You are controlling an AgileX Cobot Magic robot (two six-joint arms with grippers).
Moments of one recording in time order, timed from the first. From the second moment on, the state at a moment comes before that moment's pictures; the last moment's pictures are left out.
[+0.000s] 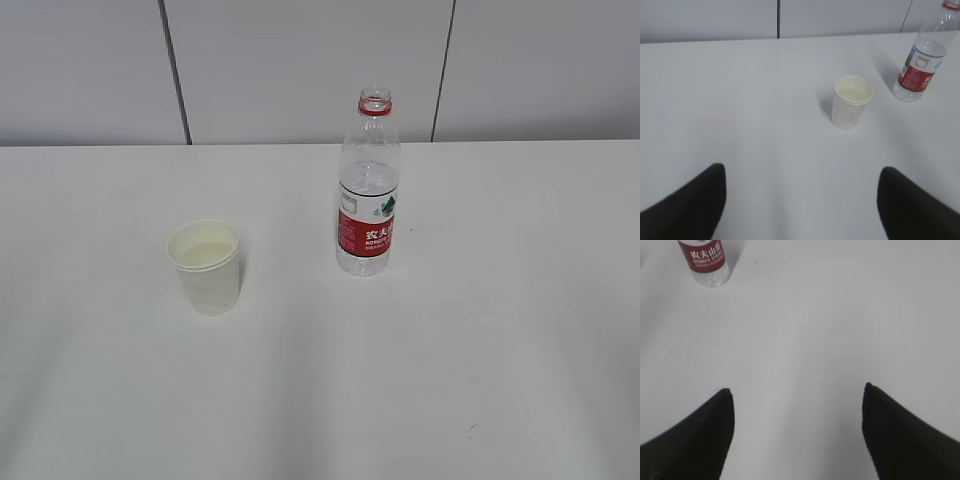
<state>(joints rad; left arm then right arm) -0.17 0.07 -0.54 -0.01 0.95 -0.08 0.00 0.30 -0.45 0.11 0.85 -0.23</state>
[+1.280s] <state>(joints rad) -0.17 0.00 -0.55 0.00 1.13 -0.05 0.00 -0.02 -0.51 0.12 1.10 -0.21</state>
